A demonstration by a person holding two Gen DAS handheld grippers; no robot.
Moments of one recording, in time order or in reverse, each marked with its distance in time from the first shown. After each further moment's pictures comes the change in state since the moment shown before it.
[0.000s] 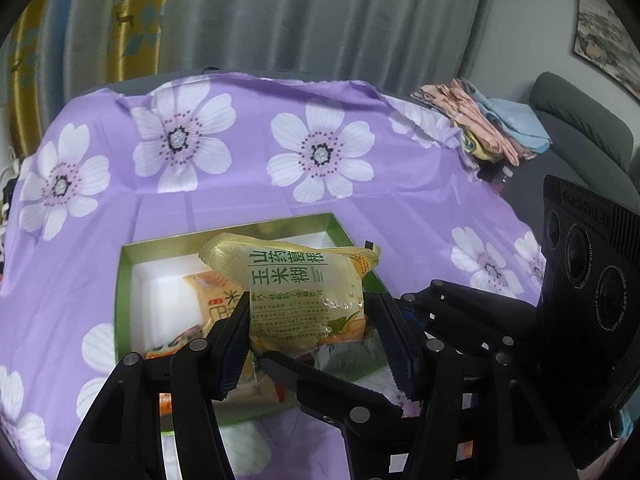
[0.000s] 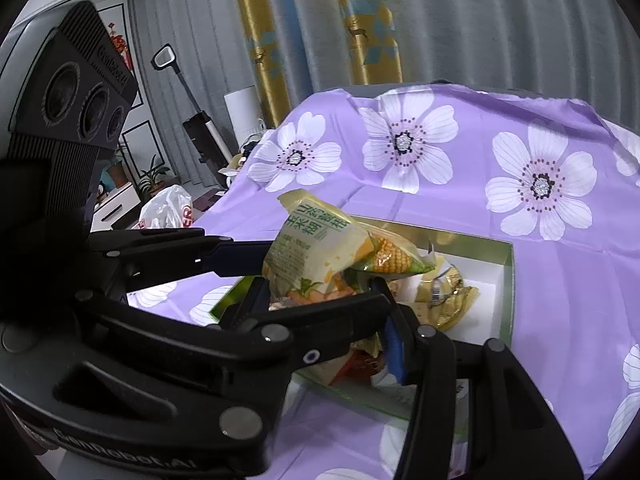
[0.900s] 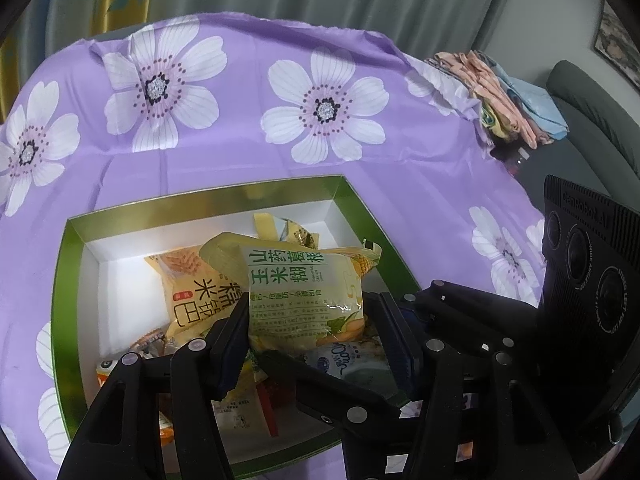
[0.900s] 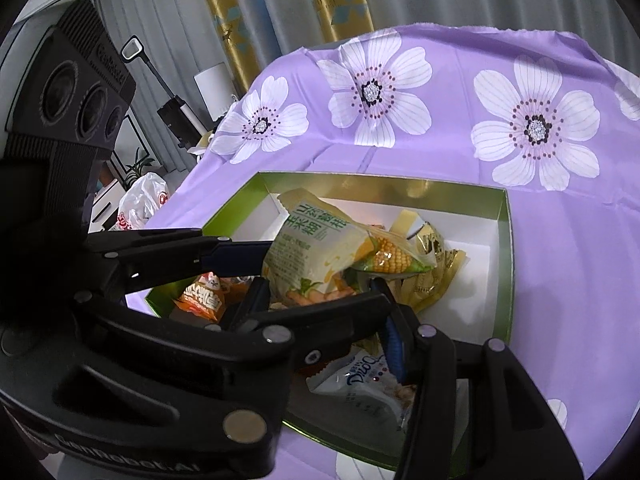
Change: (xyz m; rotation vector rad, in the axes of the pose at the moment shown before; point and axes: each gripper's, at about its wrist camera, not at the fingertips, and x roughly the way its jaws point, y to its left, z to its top) left arm 0.073 0.015 -0.002 -0.049 0.129 -0.033; right arm 0.047 -0.044 -0.016 0.085 0.115 -0.006
